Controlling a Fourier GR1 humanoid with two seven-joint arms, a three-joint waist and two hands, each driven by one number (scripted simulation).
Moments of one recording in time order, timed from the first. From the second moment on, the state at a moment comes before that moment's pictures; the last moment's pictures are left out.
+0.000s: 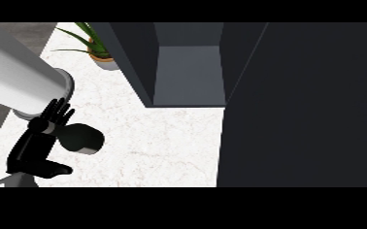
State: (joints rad) left arm -0.14 0.29 0.37 -0.91 0.15 -0.68 -0.43; right arm -0.10 -0.11 0.05 -2.47 -0.16 0.09 0.64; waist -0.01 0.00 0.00
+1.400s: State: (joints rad) left arm -0.23 0.29 0.24 -0.69 0.10 -0.67 -0.59; right arm -0.12 -0.10 0.06 -2.47 -0.13 0.09 0.66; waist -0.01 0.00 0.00
